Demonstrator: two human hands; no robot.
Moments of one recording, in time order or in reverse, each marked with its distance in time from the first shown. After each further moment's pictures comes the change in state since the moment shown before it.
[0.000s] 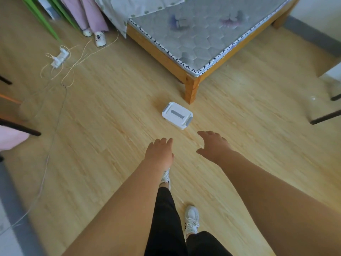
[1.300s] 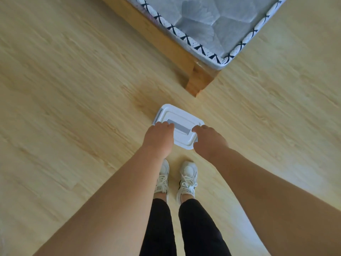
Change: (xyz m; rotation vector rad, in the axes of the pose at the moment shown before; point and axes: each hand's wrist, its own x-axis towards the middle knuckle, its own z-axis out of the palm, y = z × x) left_hand 0.535 -0.097 0.035 0.066 -0.104 0.192; right_hand 0.501 0.028 0.033 0.121 -0.224 0.175
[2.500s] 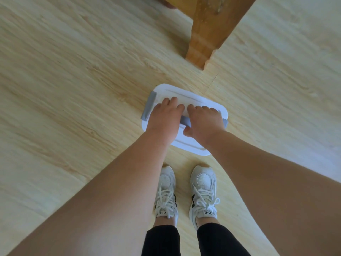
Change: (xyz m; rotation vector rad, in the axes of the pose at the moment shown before) left_hand 0.182 -0.023 0.182 0.067 0.089 0.164; right_hand 0.220 0.034 0.162 -0.172 0.177 -0.089
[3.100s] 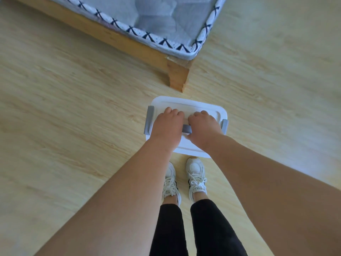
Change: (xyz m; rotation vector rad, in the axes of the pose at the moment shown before) left_hand -0.093 0.064 -0.173 0.011 0.038 0.087; right_hand -0.137 -0.006 -0.145 0.160 0.040 0.099
